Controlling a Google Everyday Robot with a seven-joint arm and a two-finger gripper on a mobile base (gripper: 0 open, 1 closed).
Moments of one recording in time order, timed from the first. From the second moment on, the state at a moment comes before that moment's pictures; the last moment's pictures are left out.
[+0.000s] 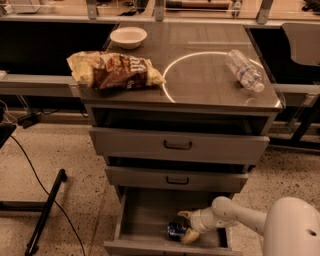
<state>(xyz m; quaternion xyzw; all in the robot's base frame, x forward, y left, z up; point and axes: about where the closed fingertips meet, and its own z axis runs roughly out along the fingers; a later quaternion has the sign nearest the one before) 0.491 -0.118 0.176 -0.68 0.64 0.22 0.26</state>
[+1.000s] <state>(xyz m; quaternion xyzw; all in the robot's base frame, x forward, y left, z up) 0.507 -0.125 0.168 -0.69 0.64 0.23 0.27</state>
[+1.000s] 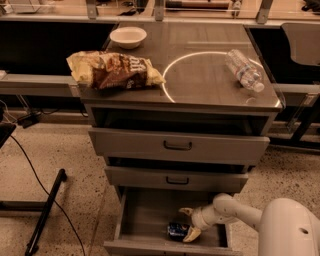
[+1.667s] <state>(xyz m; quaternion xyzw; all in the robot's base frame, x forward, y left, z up) 0.503 -0.109 0.145 -0.70 0.63 0.24 0.25</state>
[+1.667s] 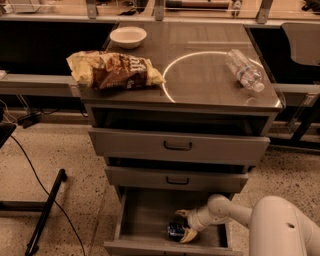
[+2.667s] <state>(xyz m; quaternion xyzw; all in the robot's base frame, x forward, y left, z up) 0.503 -0.113 0.114 -0.69 0.65 0.25 0.22</state>
